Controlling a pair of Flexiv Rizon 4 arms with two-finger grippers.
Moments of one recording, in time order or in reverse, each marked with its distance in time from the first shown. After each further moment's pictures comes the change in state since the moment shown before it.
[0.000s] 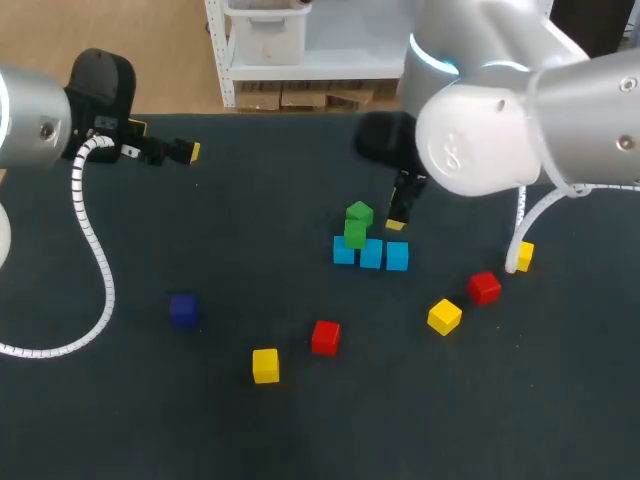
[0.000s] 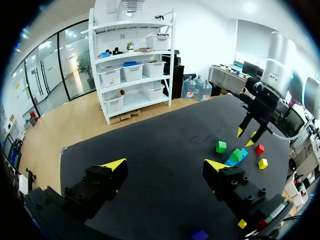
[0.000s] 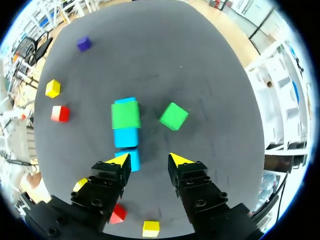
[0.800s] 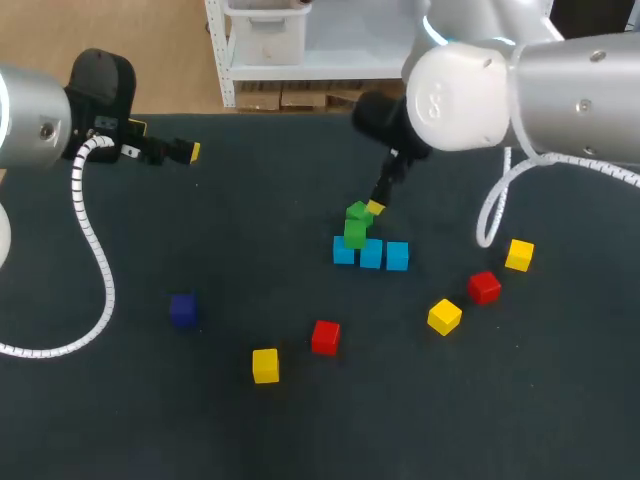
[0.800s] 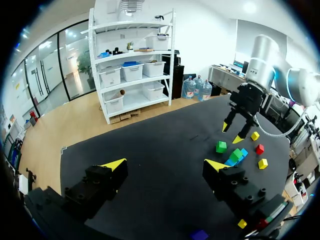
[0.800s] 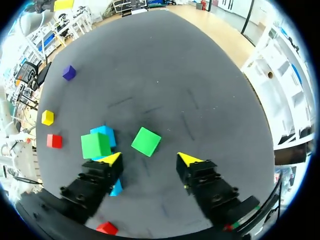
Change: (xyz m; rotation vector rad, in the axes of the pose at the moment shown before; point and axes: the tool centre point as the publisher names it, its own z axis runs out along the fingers) left arm 0.000 0.000 0.000 0.000 0.000 0.000; right arm -0.032 -0.034 0.018 -0.091 -0.120 0.110
